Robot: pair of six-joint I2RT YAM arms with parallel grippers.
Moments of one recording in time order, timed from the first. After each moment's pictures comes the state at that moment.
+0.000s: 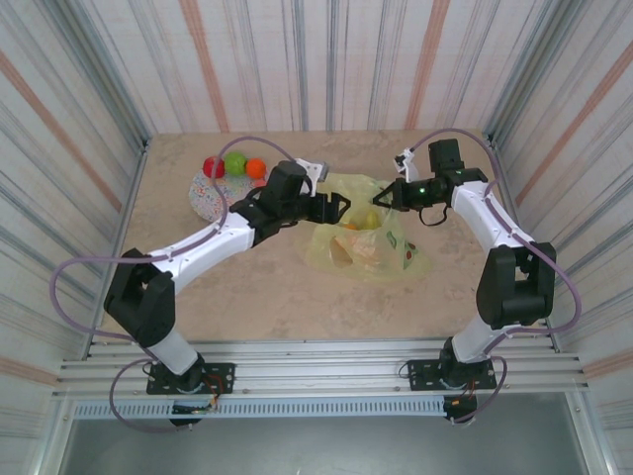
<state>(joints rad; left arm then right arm) -0.69 1.62 1.26 -0.19 0.18 -0.40 0.12 1.63 1.31 -0.70 -0.82 0.11</state>
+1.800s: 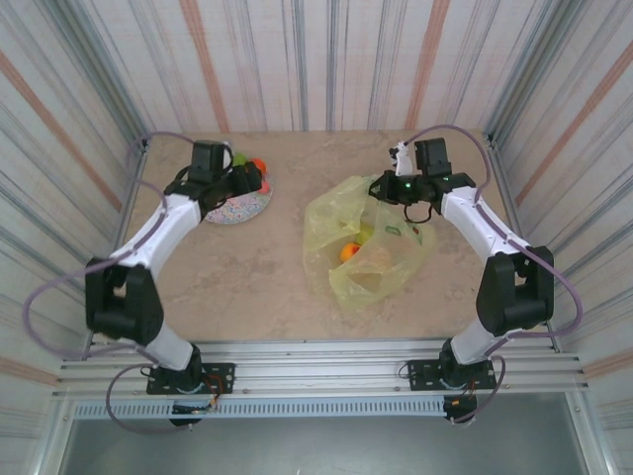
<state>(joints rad) -0.23 1.61 1.29 -0.41 0.07 -0.42 0.21 1.60 1.27 -0.47 -0.60 0.39</state>
